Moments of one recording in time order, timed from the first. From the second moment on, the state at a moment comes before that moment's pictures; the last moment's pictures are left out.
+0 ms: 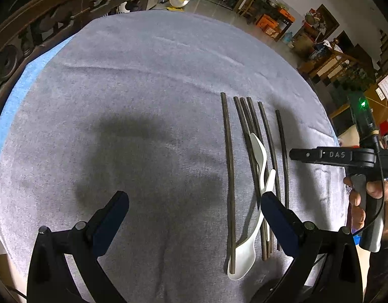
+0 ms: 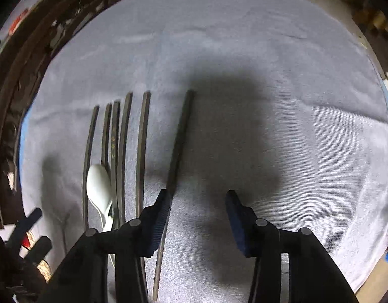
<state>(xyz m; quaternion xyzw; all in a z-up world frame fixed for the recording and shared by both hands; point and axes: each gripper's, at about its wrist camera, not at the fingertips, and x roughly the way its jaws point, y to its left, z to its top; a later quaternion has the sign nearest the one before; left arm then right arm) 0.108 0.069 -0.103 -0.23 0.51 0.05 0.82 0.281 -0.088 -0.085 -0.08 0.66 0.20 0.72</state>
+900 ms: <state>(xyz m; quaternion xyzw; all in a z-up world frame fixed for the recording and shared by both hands) 0.244 0.051 -0.125 -0.20 0.68 0.10 0.70 0.277 -0.089 -0.070 -0.17 0.68 0.24 0.67</state>
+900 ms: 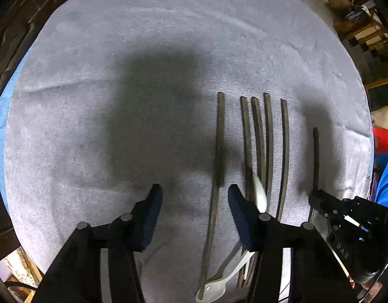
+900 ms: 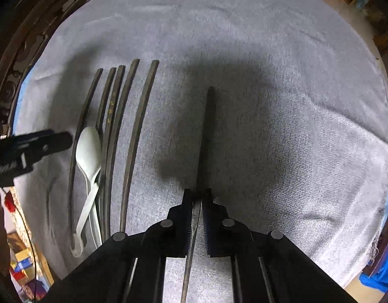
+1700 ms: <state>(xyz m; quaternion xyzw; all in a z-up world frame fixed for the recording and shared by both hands) 0.264 0.051 -0.098 -0.16 0.65 0.10 0.74 0.262 -0.101 -0.093 -0.16 0.65 0.24 0.71</state>
